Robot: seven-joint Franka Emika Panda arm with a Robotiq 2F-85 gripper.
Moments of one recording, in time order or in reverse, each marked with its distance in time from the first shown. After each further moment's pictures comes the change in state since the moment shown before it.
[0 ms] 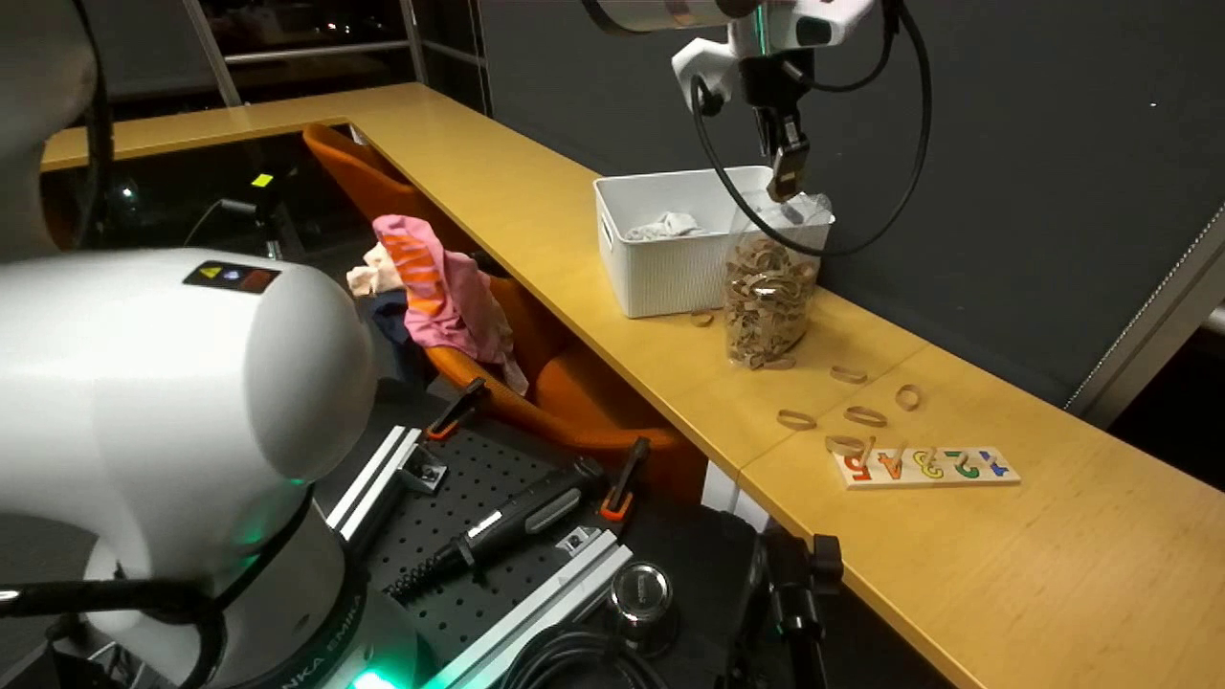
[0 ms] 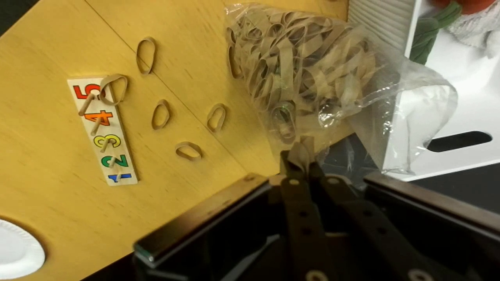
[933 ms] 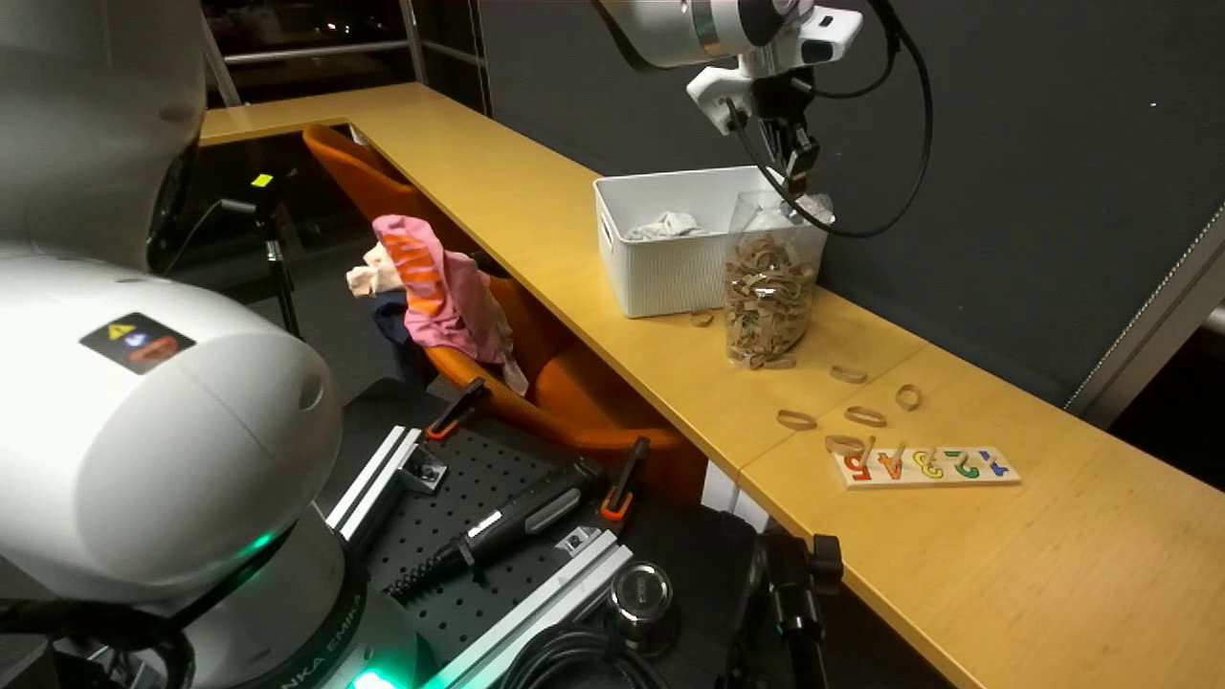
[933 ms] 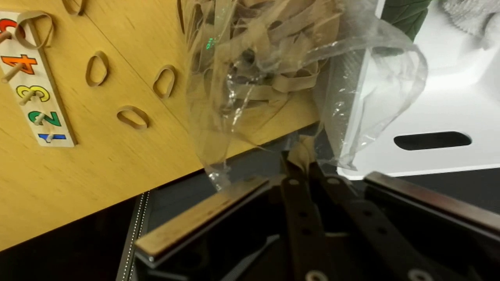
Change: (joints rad) arm -0.428 0.228 0.462 0.289 -0.130 0.000 0.038
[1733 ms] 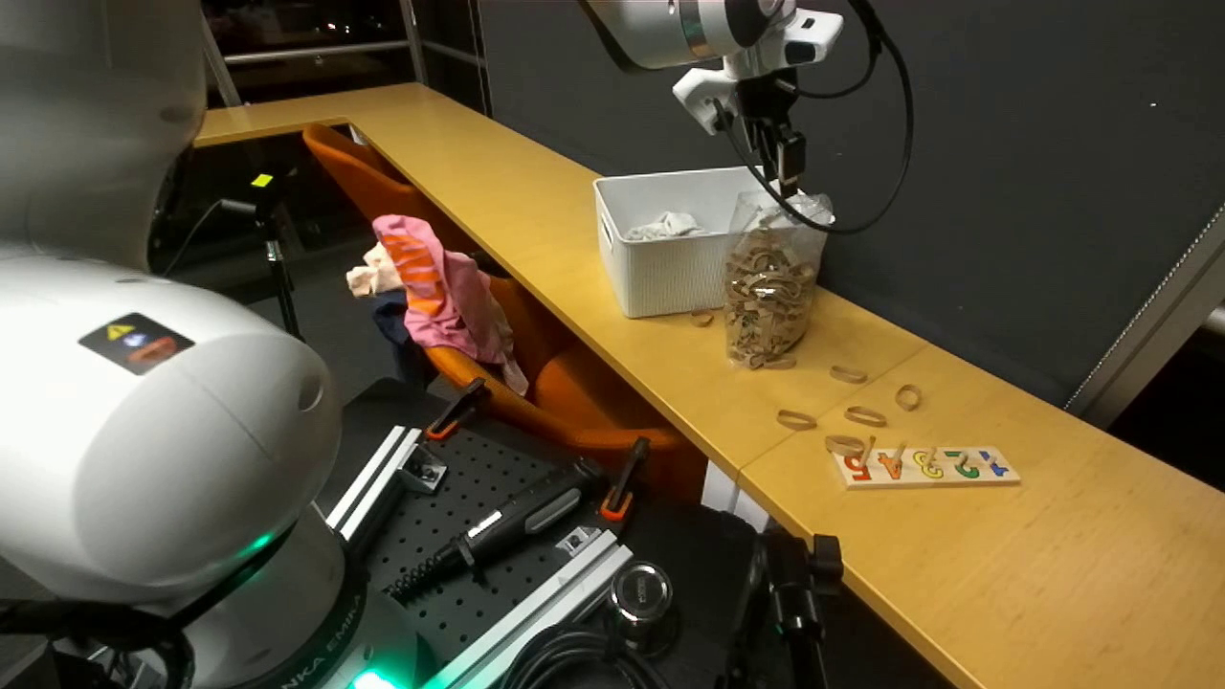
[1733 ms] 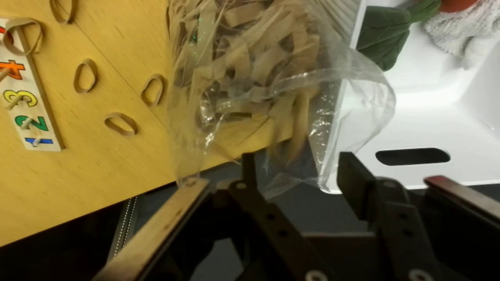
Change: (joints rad) arm -0.004 -0.001 0.035 0.000 -0.019 -0.003 0.006
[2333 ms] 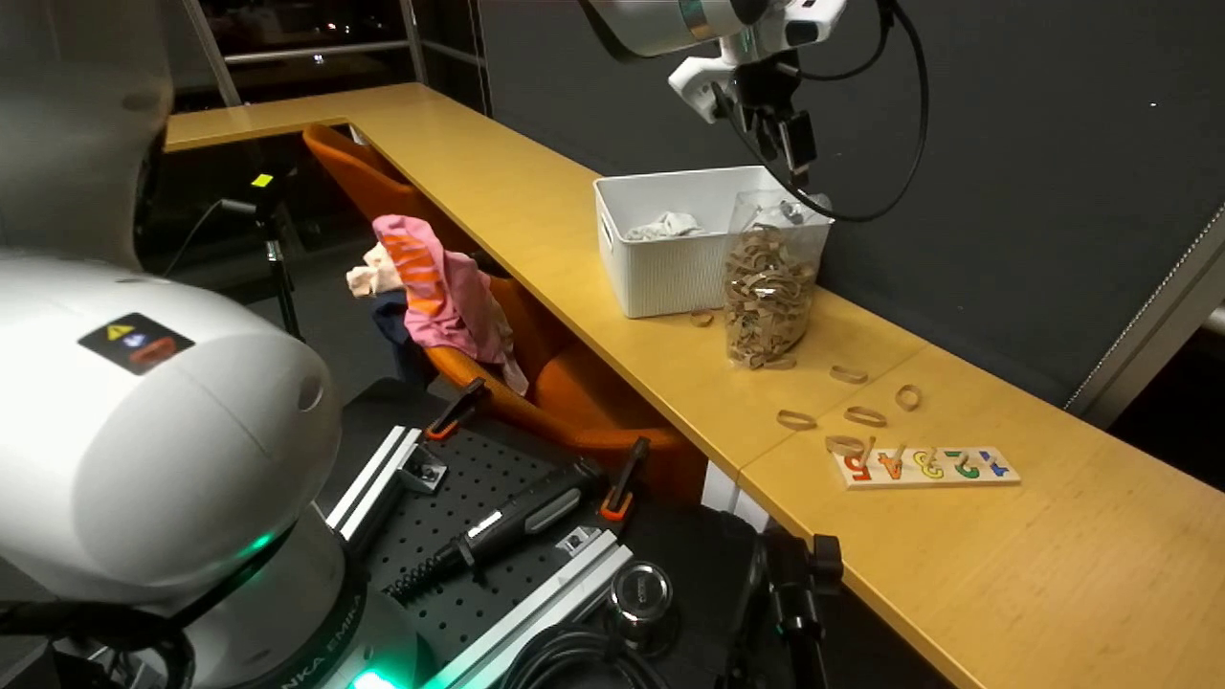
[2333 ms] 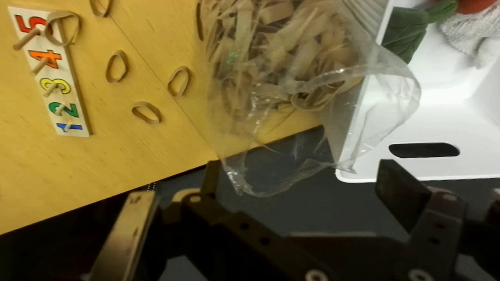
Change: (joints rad) arm 0.000 -0.114 -0.005 -0.108 -0.101 0.000 0.034
